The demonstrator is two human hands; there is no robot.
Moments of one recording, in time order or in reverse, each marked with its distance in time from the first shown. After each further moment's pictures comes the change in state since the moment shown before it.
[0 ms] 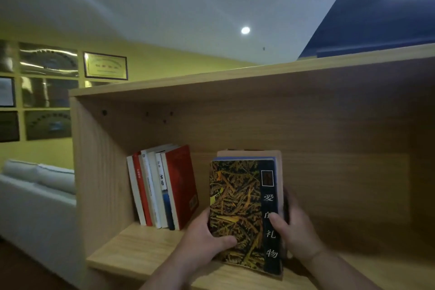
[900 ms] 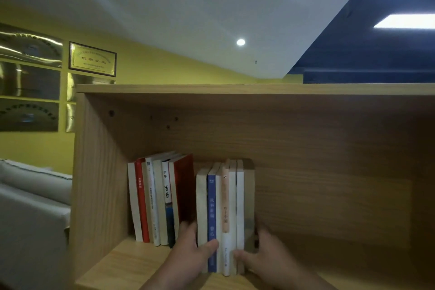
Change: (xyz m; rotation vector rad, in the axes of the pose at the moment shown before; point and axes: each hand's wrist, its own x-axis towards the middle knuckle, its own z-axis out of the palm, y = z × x) left_hand 0.014 -0.013 -0.042 -0.041 0.037 -0.009; right_hand 0.024 -0.034 0.064 -0.300 -0.246 0.185
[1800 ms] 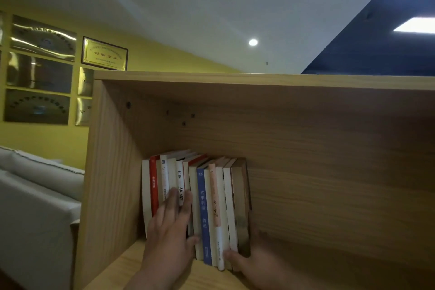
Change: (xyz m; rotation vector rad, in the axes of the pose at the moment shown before) left_hand 0.045 -0.043 -0.056 0.755 0.401 0.298; right_hand 0.067 0.001 0.056 -0.164 -0.004 -0.032
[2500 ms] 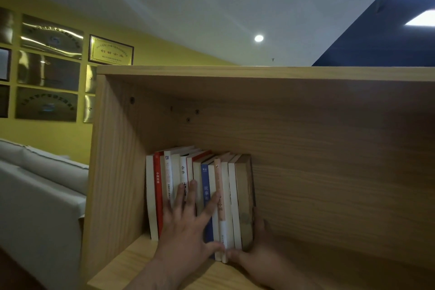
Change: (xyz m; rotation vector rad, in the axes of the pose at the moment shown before) left_hand 0.009 0.007 0.016 0.223 -0.037 0.195; right_hand 0.006 0.008 0.005 0.027 0.104 -0.022
